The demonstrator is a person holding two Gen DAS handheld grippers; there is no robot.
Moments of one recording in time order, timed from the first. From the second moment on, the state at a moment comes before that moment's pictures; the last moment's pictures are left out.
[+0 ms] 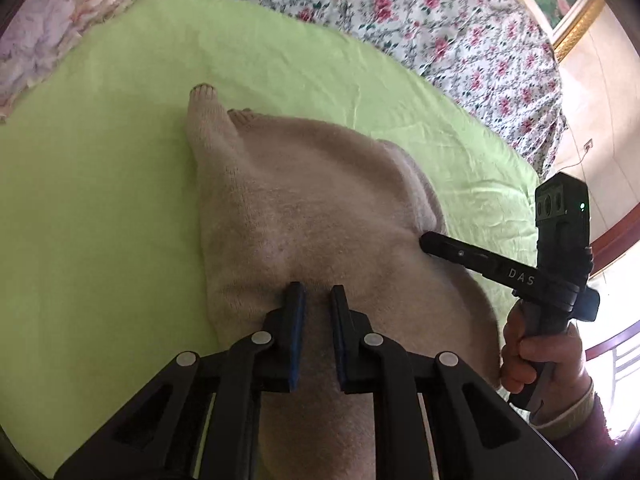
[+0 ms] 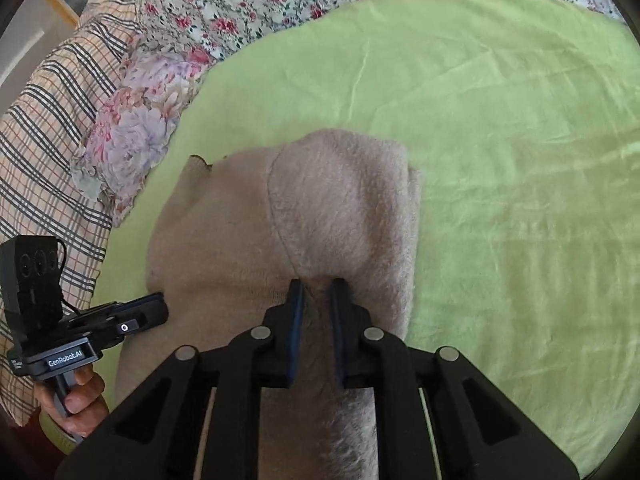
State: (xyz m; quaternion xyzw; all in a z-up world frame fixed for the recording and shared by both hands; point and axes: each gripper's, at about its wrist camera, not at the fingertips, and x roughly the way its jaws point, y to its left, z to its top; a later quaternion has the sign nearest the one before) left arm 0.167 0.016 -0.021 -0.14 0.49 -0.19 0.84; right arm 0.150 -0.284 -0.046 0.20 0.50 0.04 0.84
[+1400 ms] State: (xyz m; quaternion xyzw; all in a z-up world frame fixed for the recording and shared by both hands) left arm 0.019 0.014 -0.046 -0.11 0.53 -0.21 0.82; right arm -0.004 -0.244 -0.043 0.15 0.52 -0.01 0.84
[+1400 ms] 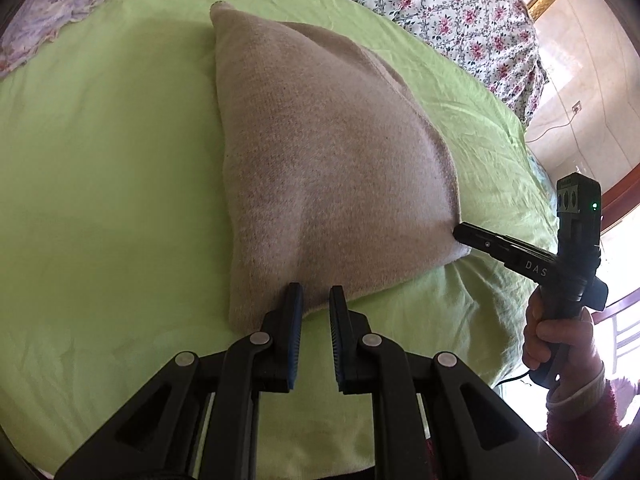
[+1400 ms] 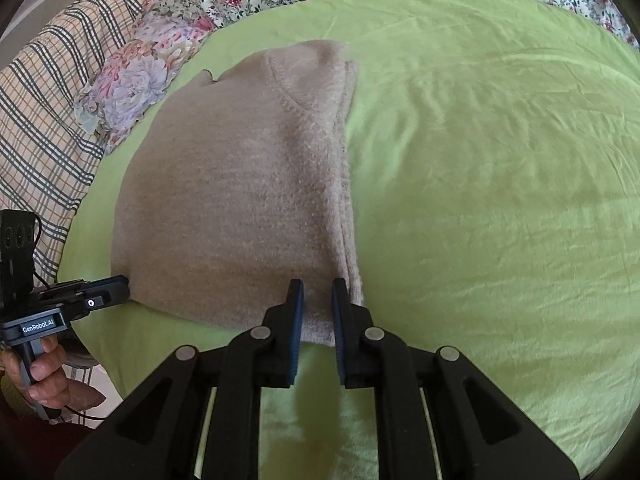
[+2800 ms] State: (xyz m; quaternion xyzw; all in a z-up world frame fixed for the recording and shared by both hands) left arm 0.079 0.042 -0.017 -0.10 0.51 -0.12 0.85; right arm 0.130 -0.302 -0.002 0.24 0.44 -0.05 0.87
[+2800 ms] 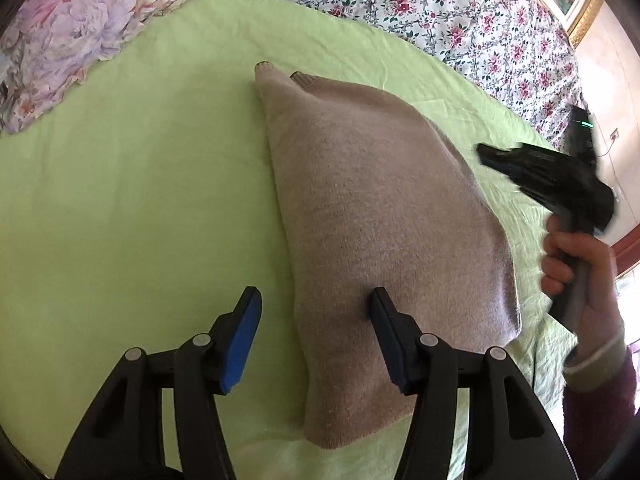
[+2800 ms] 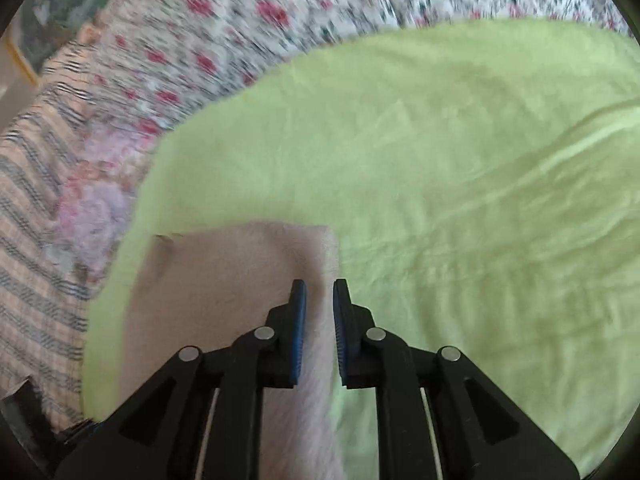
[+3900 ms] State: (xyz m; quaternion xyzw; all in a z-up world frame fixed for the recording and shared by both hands) left arm -0.021 0.015 -0.002 0.09 0.47 -0.03 0.88; right arm -0.043 -0.174 0.005 0.10 0.45 0.02 0.89
